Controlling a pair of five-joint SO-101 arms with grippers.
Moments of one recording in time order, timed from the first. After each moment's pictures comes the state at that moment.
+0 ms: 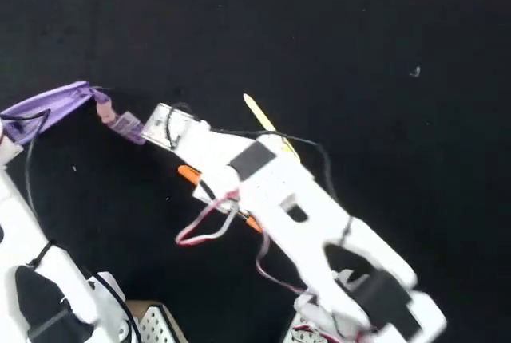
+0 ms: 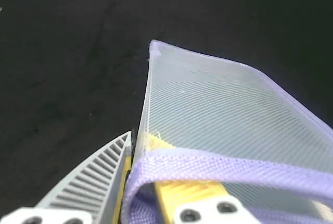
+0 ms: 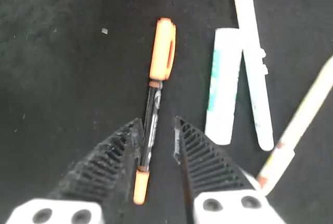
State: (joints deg) left arm -43.9 -30.8 17.3 71.8 5.4; right arm -39.6 -15.0 31.8 63.0 24.0
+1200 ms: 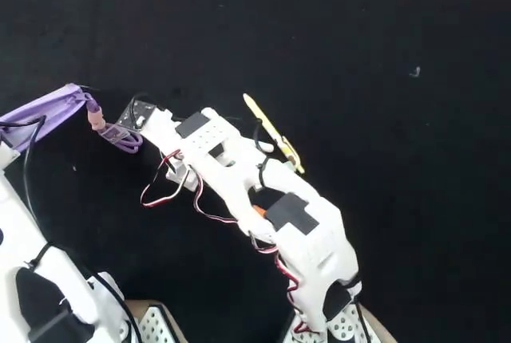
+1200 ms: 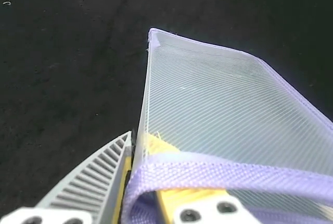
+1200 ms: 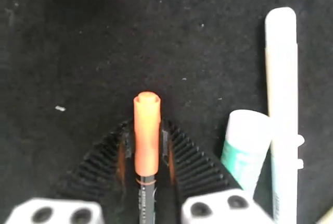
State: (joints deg) left arm -45.6 -30.9 21.4 68.0 5.4; right arm -40.9 29.1 0.3 61.4 23.9
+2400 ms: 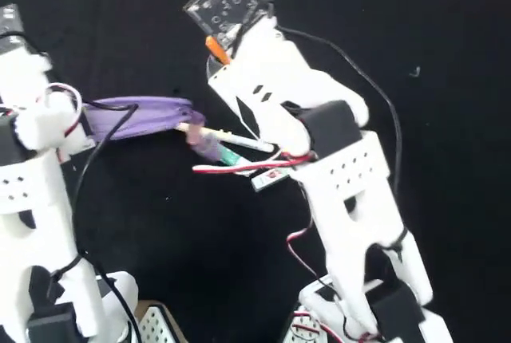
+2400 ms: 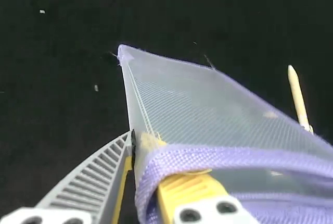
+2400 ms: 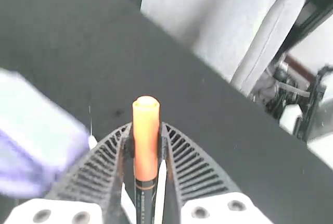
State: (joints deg) left arm -16.6 -30.5 -5.4 100.5 9.5; right arm -26.8 -20.9 -2.9 63.3 20.4
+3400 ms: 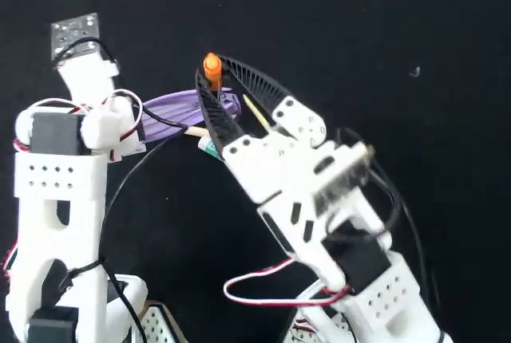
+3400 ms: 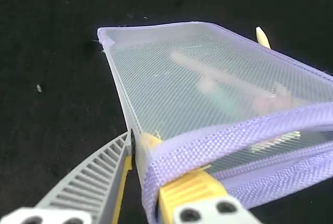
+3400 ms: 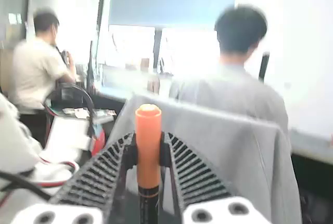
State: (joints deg) left arm -1.7 -30.5 7.3 91.7 14.1; right arm -36.5 -68.4 50.5 10.7 8.9
